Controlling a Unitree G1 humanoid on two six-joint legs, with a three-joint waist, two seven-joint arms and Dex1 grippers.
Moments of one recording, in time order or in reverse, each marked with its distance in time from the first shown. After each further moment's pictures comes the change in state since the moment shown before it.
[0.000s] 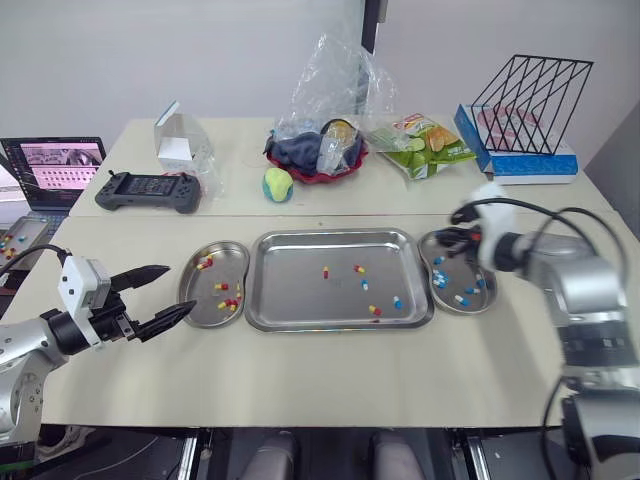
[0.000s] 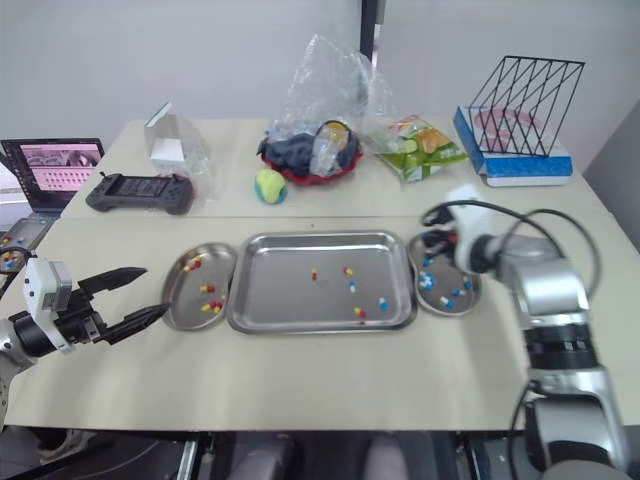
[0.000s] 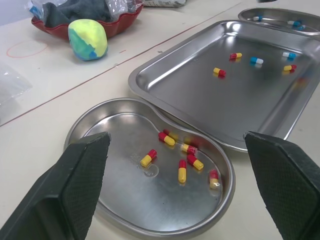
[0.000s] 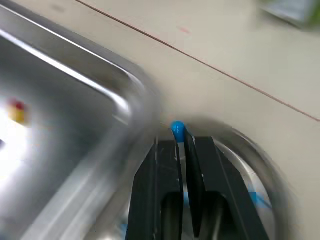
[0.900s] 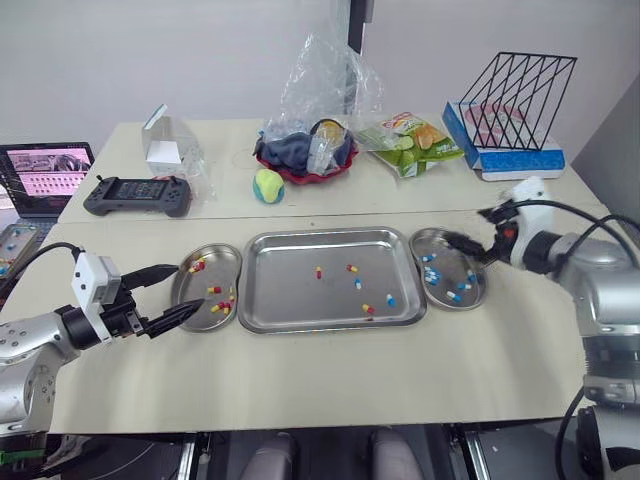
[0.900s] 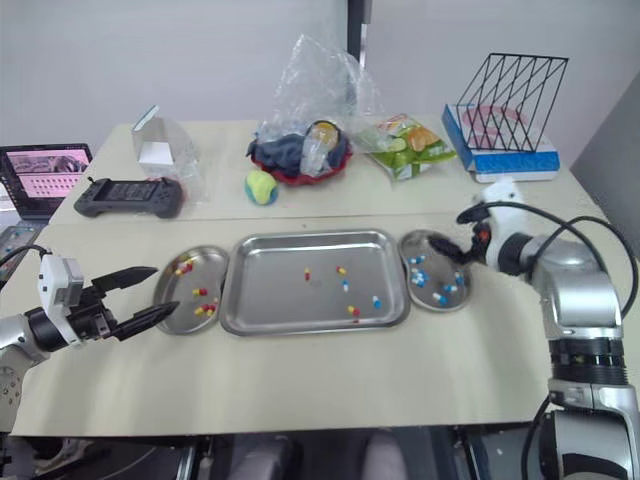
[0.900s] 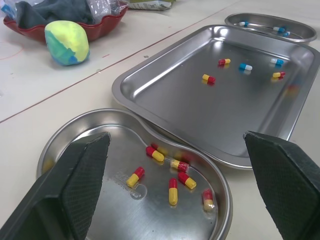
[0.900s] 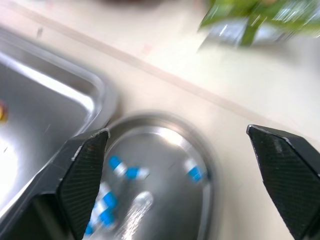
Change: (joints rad) left arm -0.045 -0.024 -0.041 0.033 0.003 0.003 -0.006; right arm 0.033 -0.002 -0.160 0.045 0.040 -0.223 0.038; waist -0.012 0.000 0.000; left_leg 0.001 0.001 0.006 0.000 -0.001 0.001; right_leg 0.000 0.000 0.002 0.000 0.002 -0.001
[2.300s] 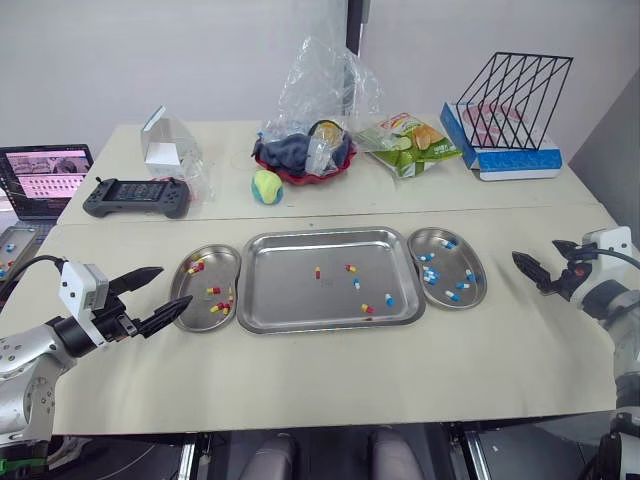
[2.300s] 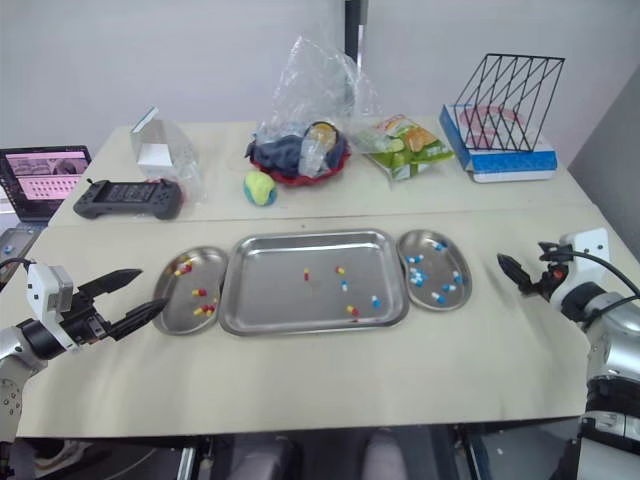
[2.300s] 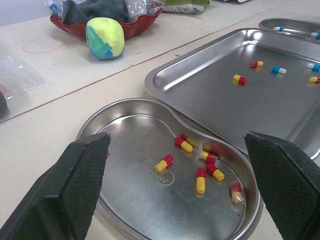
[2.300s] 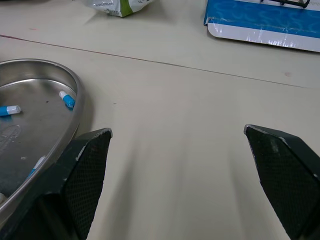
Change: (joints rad) left arm 0.019 -0.029 0.033 0.060 -0.008 -0.060 0.066; right arm 0.200 -0.031 -0.190 0.397 0.052 -0.456 0.098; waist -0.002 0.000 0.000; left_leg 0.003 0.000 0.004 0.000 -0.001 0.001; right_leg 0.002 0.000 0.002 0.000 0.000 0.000
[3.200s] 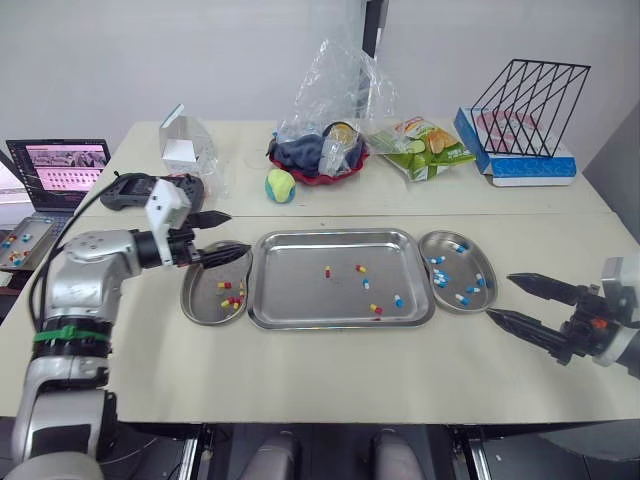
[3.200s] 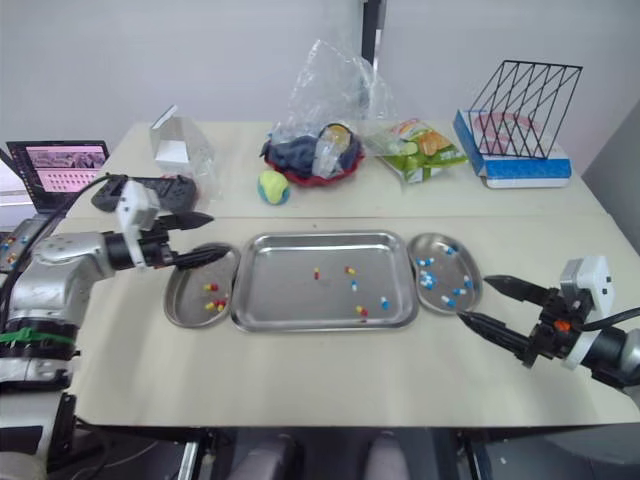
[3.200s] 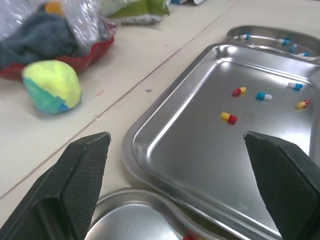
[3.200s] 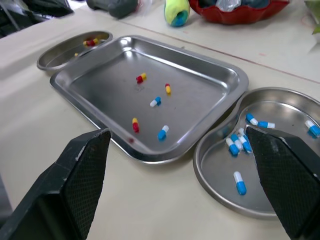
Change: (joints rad) left arm -0.694 -0.069 -0.426 0.432 0.221 0.075 -0.128; right arm 0.539 -0.062 -0.191 -0.928 0.458 0.501 0.183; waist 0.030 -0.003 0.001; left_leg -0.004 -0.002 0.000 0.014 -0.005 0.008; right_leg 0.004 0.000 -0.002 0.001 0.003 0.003
